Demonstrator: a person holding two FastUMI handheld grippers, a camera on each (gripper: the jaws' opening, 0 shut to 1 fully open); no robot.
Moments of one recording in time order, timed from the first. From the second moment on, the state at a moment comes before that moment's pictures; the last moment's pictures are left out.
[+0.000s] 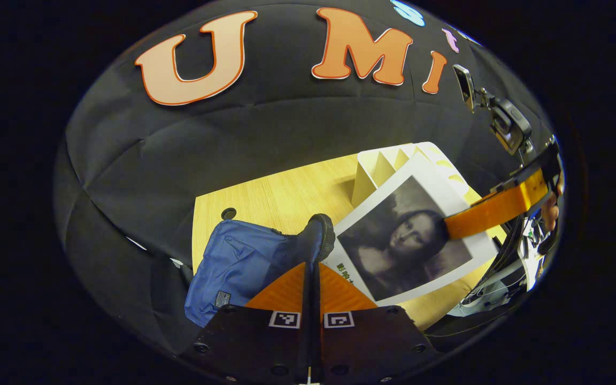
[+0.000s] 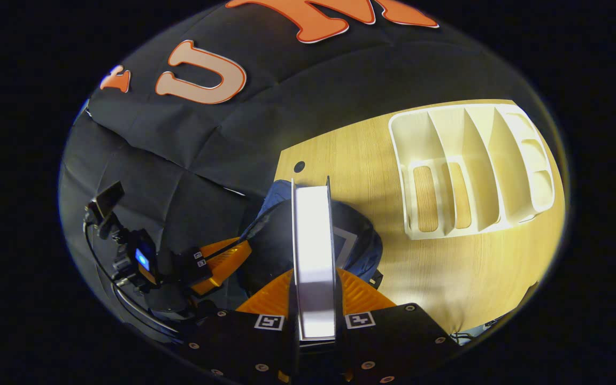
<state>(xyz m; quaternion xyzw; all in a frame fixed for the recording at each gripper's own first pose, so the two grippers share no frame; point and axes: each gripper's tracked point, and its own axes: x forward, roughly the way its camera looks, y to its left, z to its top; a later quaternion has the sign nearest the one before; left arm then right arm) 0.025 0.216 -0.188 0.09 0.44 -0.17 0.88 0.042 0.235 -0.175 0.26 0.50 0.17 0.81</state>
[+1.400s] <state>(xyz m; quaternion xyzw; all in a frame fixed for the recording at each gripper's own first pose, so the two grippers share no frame) 0.018 0.167 -0.182 0.14 0.42 -0.24 0.87 0.056 0.370 -0.282 0.45 0.46 0.16 0.75</state>
